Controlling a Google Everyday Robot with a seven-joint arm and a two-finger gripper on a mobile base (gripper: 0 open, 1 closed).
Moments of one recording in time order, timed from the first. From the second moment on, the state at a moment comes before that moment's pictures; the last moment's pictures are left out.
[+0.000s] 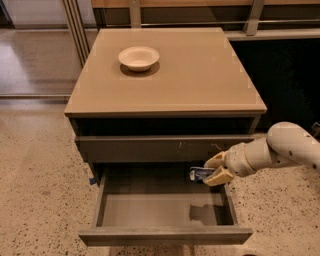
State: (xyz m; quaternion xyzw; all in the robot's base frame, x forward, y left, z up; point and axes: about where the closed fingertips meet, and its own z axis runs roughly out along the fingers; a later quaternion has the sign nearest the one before) arm 0.534 -0.173 0.614 -0.59 0.72 0.20 0.31
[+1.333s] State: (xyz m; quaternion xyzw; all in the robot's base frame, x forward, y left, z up) arm 0.548 -0.127 0.484 -0.61 0.70 0.19 0.33
